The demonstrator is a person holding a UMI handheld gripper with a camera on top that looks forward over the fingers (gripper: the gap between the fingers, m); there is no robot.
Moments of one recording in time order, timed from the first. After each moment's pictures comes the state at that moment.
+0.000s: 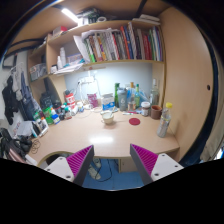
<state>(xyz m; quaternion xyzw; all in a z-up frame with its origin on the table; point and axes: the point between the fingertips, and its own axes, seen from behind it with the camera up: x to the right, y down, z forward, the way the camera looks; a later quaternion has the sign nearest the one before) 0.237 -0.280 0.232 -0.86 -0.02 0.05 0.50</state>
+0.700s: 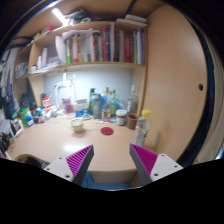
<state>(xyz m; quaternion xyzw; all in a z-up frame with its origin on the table) 0.370 -0.199 0.200 -0.84 0.01 -0.04 0.55</state>
